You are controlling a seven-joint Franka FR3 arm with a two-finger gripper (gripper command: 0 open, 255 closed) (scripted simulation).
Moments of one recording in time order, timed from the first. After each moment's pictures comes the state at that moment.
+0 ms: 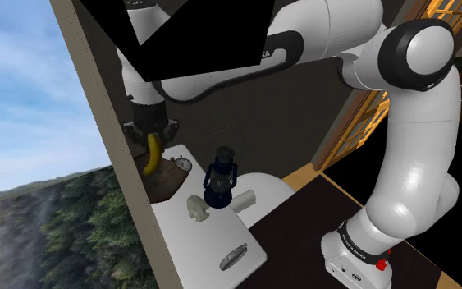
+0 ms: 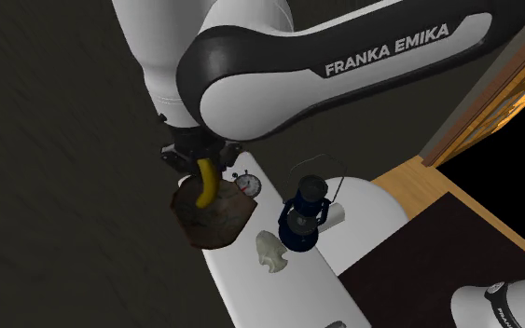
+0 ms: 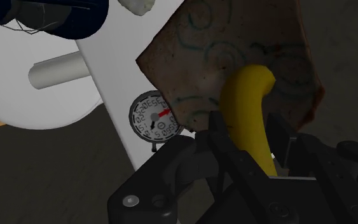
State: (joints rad) arm -0.17 0.56 1.05 -1.62 -0.50 1.89 1.34
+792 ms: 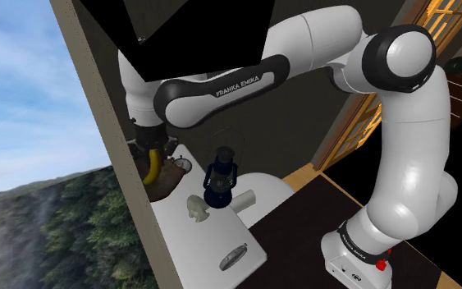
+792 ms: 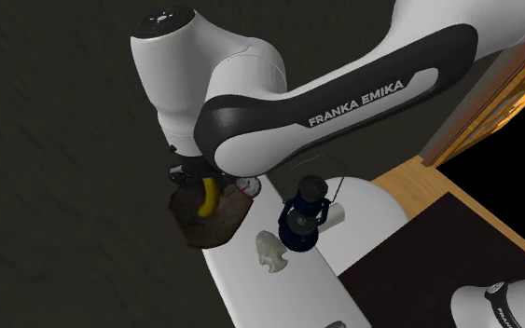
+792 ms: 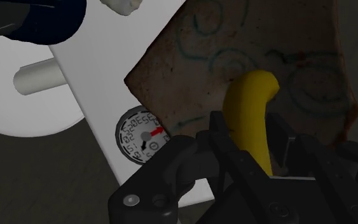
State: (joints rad) arm -0.14 0.62 0.99 -1.68 -0.57 2.00 1.39
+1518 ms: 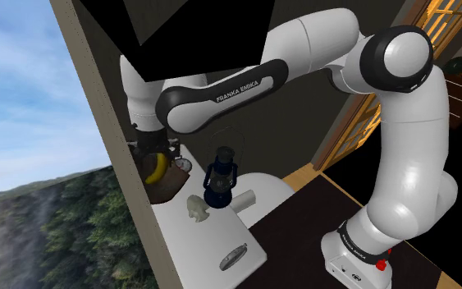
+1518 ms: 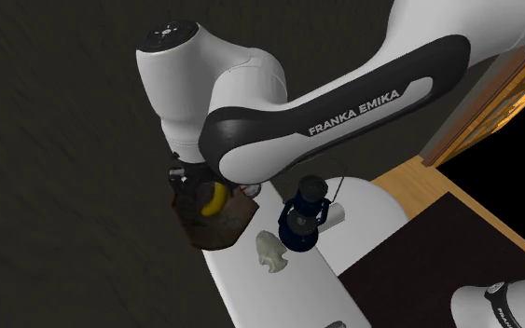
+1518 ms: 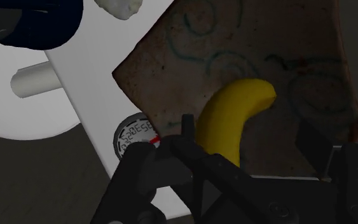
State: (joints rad) arm -0.14 0.63 0.99 -1.70 -0.58 2.03 1.40
